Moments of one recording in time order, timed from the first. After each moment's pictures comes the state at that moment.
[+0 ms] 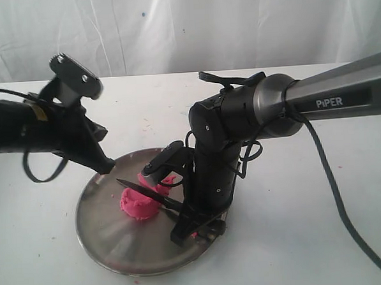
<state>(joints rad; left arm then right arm) -0.36 1.45 -0.83 -0.10 0.13 0.46 0.71 2.00 -1.27 0.10 0.82 -0.32</state>
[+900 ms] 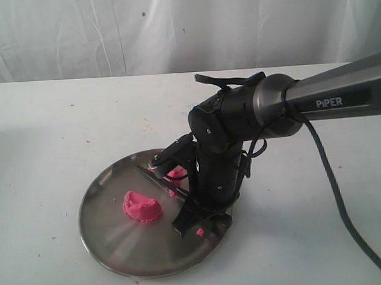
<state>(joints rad) -0.36 0.79 -0.53 0.33 0.80 -0.09 0.71 2.00 -1.27 -0.04 0.81 -0.09</state>
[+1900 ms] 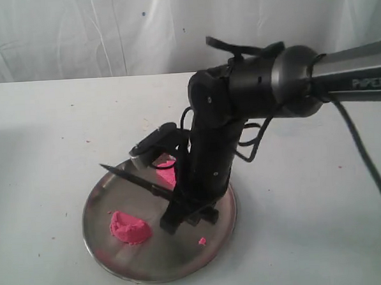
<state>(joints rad) -0.36 0.79 -0.48 0.34 0.68 -0.10 0.73 1.90 -1.30 0.17 0.91 -0.35</state>
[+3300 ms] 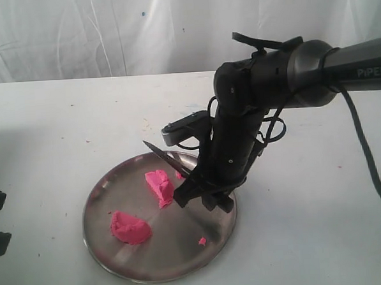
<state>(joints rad) -0.36 0.79 -0.48 0.20 0.52 -0.10 0.62 1.93 -1.30 0.16 0.87 -0.19</state>
